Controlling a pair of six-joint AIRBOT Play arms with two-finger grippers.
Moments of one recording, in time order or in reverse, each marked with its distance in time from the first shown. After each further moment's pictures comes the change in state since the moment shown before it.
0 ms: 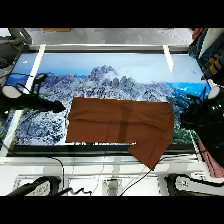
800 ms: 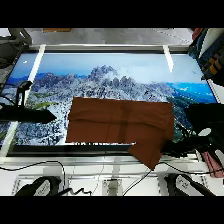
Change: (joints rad) left arm 0.113 0.205 -0.164 -0.008 -0.128 -0.050; right arm -0.114 0.238 -0.677 0.299 -0.323 -0.147
